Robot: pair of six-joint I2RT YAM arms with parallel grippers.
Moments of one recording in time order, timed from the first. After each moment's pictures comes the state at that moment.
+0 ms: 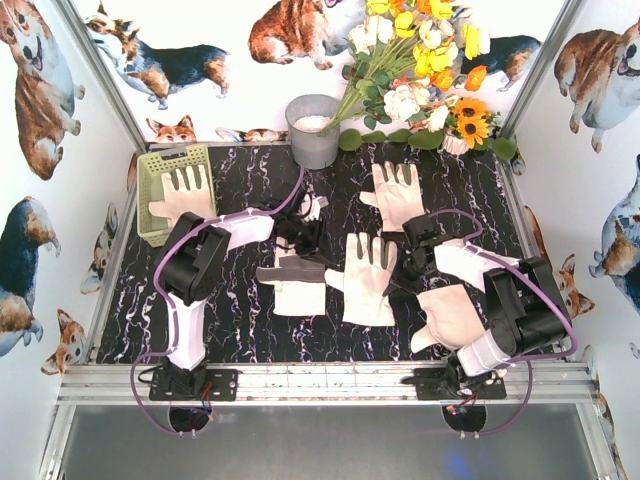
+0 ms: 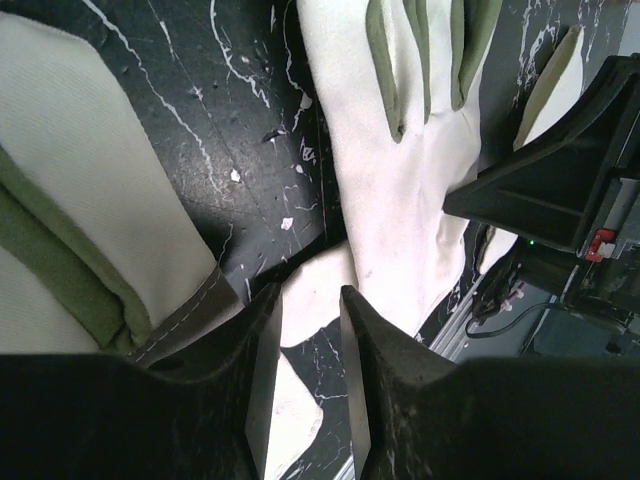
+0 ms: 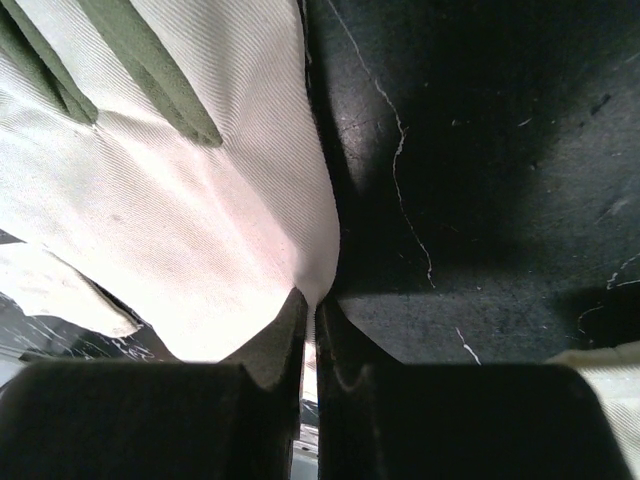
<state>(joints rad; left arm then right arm) -0.51 2.02 1.27 -0.26 0.70 -0.50 0.29 1.52 0.76 -0.54 -0.27 0.73</state>
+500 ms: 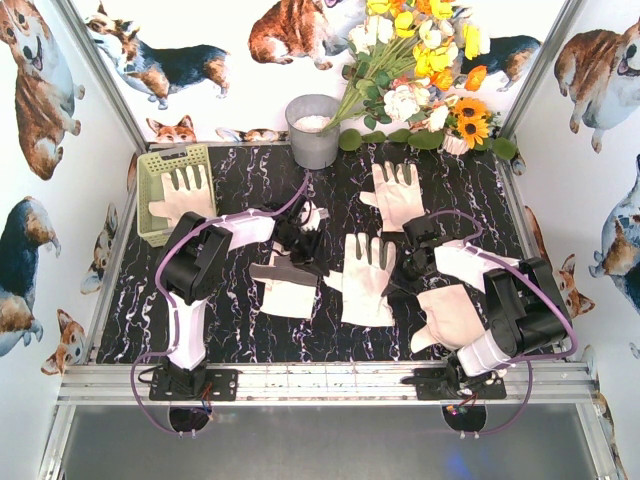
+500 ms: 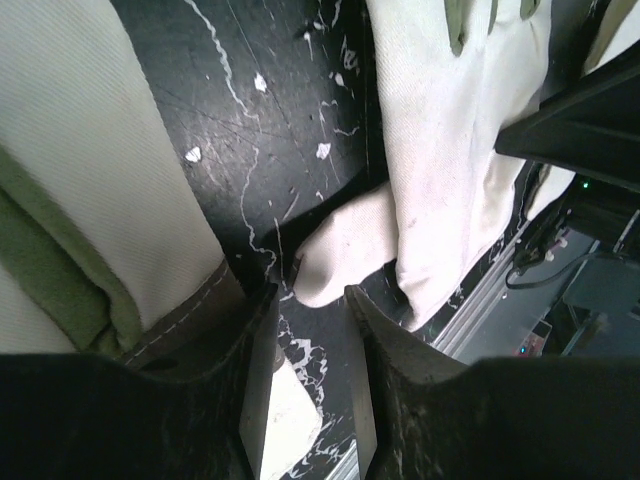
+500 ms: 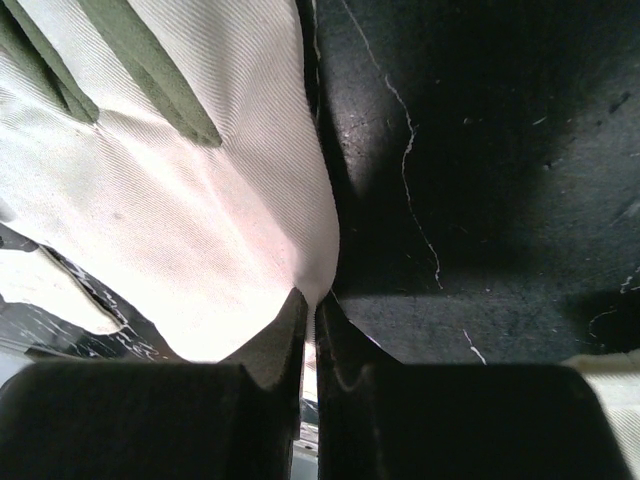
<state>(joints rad) -0.51 2.03 1.27 -0.40 0.70 -0.36 0.29 1.52 0.75 -0.52 -0.28 0.73</state>
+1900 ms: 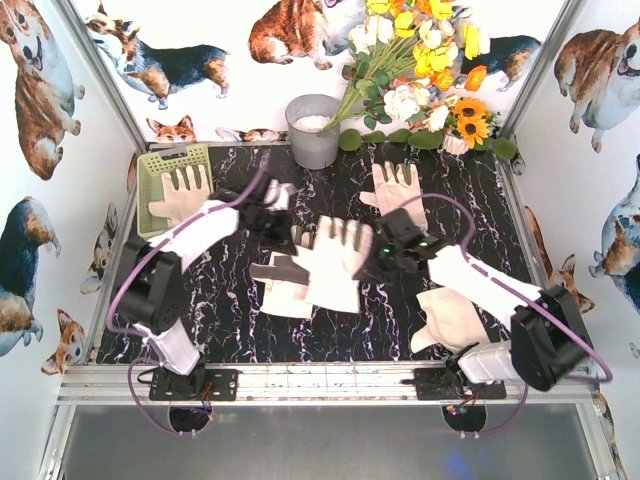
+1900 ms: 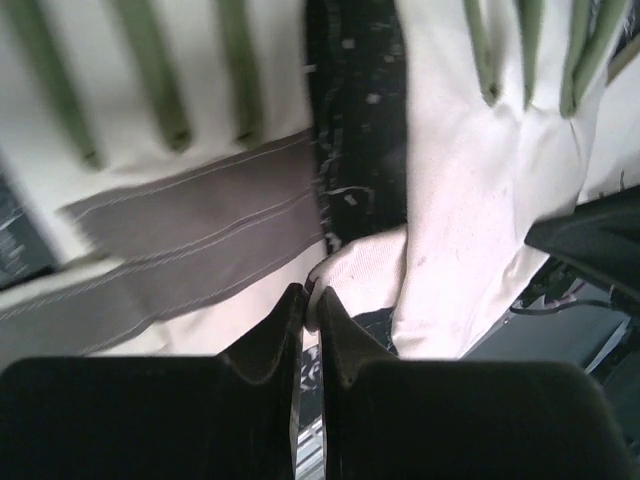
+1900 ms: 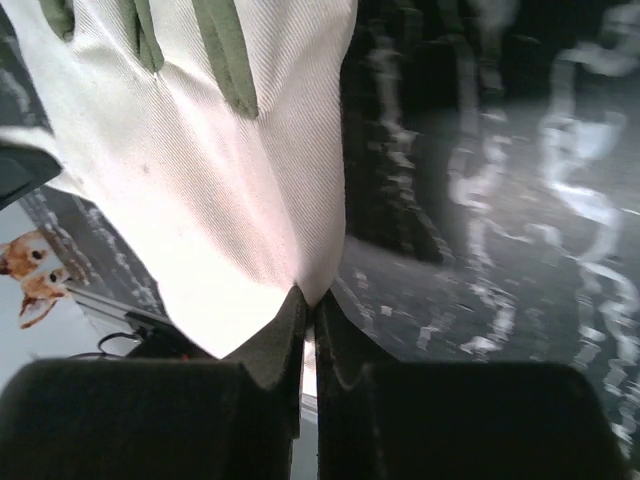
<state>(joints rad) -0.43 1.74 1.27 -0.63 0.48 -0.36 0.51 1.31 0.84 -0.54 -0.21 0.96</state>
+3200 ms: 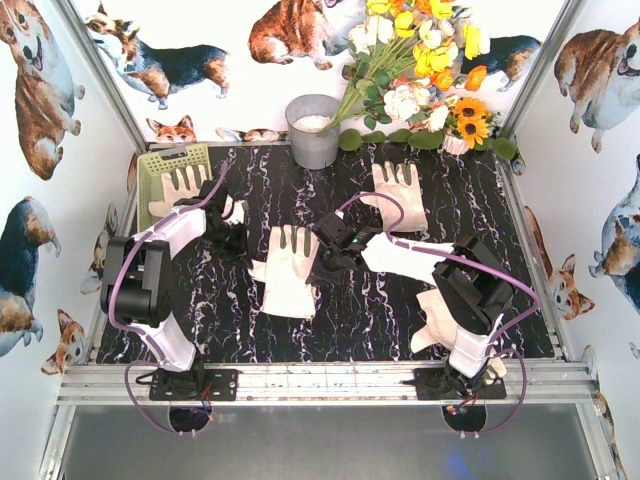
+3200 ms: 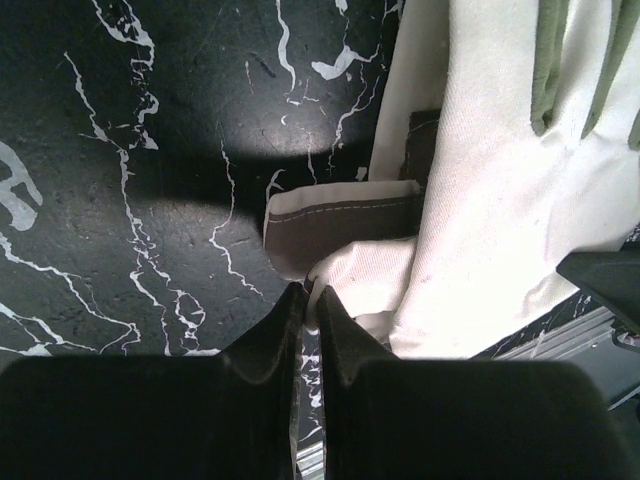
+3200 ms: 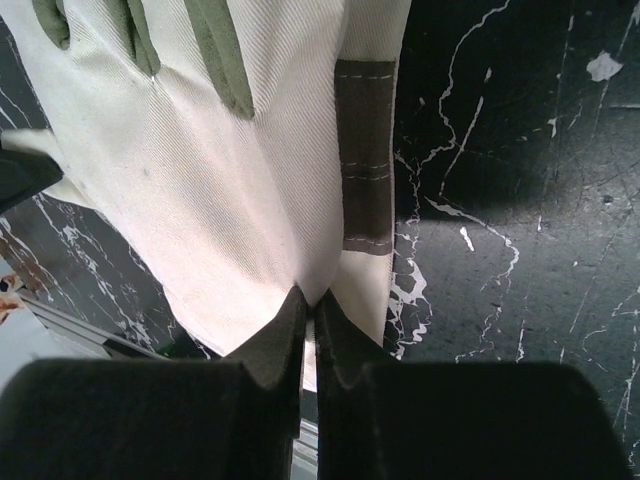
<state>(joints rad) -0.11 1.72 1.10 -0.73 0.40 -0.19 0.80 1.78 1.14 -0.38 -0.11 1.09</state>
